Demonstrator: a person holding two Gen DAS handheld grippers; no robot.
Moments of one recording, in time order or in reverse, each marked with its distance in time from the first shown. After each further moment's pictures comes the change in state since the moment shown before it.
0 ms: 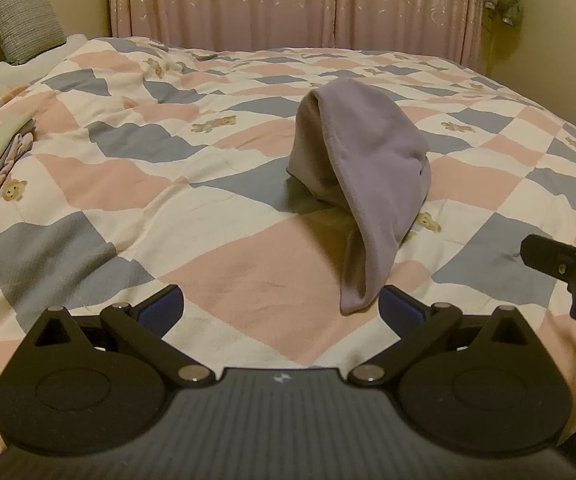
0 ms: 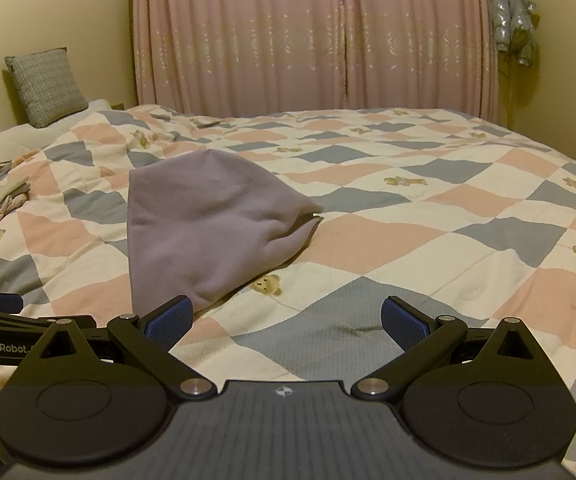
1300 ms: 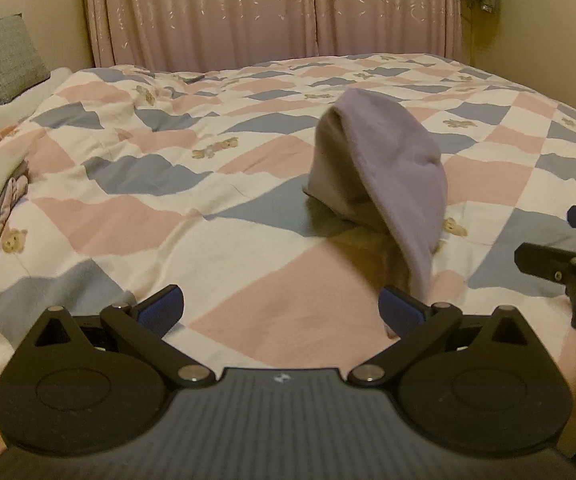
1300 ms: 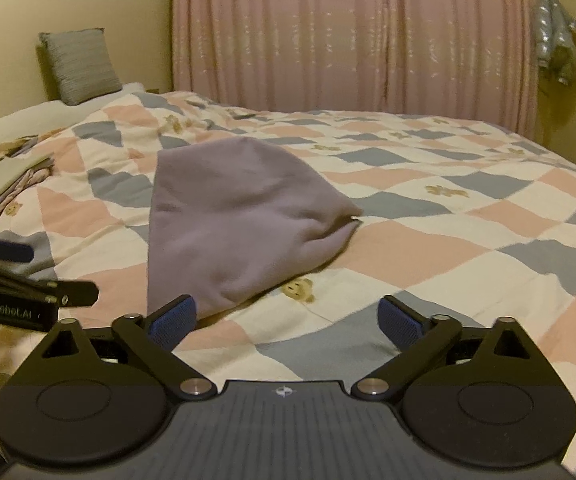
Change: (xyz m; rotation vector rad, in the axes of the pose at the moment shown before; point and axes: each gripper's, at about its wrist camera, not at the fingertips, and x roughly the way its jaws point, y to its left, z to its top) left arm 0.019 0.024 0.018 0.126 -0.046 -0.002; right arm 0.032 0.016 0.001 -0.104 0.007 0.092
